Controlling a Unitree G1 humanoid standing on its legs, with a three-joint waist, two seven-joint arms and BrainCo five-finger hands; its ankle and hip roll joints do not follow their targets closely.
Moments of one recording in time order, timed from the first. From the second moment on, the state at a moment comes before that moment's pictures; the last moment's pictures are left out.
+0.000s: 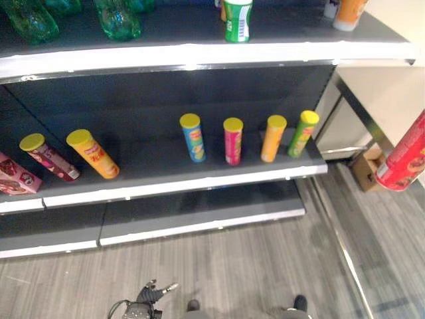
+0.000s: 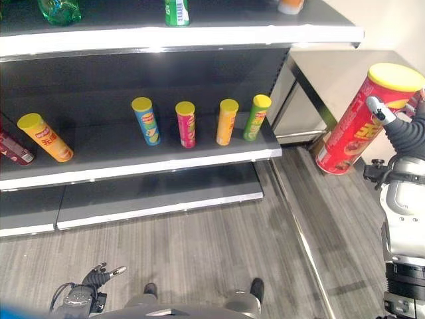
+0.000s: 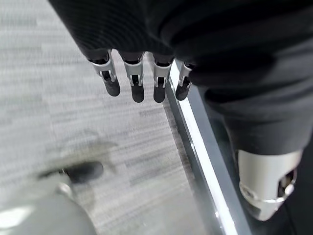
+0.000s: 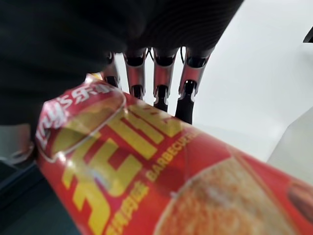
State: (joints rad) left arm -0.01 0.36 -0.12 1.10 -0.11 -0.09 0.08; right arm -0.11 -0.76 -0.38 -0.06 0.09 -0.17 -0.26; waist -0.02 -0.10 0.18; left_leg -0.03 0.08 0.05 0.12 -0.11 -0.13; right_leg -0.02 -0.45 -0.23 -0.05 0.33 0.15
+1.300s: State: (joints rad) left arm -0.07 0.34 -0.14 1.11 -0.09 -0.08 0.08; right arm -0.21 -0.68 0.01 -0.25 0.00 -0.13 -0.08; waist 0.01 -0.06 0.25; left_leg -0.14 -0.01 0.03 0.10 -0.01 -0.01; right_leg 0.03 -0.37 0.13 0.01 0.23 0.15
